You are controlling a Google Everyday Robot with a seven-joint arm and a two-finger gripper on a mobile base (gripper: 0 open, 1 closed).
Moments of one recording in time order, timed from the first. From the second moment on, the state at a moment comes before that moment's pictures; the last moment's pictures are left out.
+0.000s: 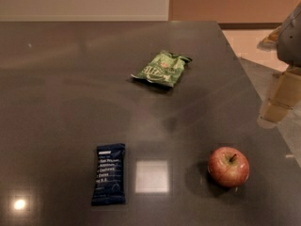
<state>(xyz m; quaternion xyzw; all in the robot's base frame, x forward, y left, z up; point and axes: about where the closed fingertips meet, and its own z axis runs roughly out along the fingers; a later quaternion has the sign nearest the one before) 0.438 -0.217 0.976 -0.60 0.78 -0.03 0.16</state>
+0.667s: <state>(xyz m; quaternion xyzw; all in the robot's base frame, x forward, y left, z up) 0.456 -0.214 0.973 -0.63 0.76 -0.02 0.15</state>
